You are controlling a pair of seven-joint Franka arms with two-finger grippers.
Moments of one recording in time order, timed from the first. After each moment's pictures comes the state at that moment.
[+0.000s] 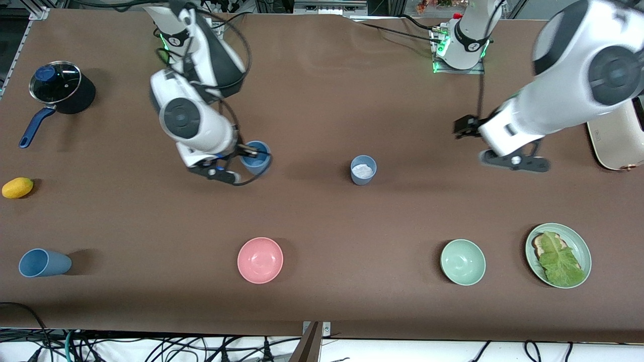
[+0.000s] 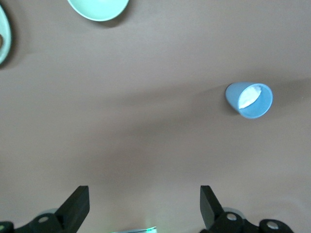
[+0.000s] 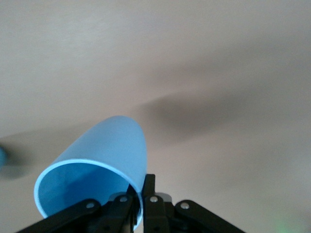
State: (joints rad) left arm 0.22 0.19 -0.48 -1.51 0.01 1.47 -0.09; right arm 0.29 0.41 0.28 -1.66 0.05 1.90 0.89
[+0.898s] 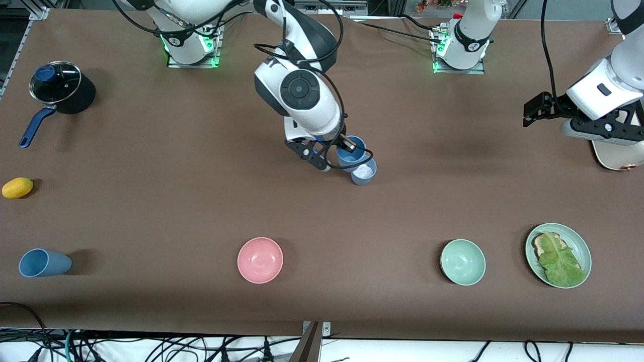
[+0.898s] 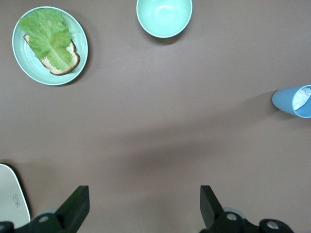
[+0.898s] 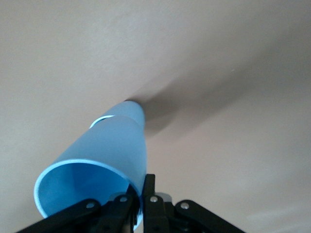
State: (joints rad) left arm 0.03 -0.05 -0.08 -1.75 0.01 1.63 0.12; right arm 0.60 0.73 0.29 -1.17 0.09 1.99 1.46
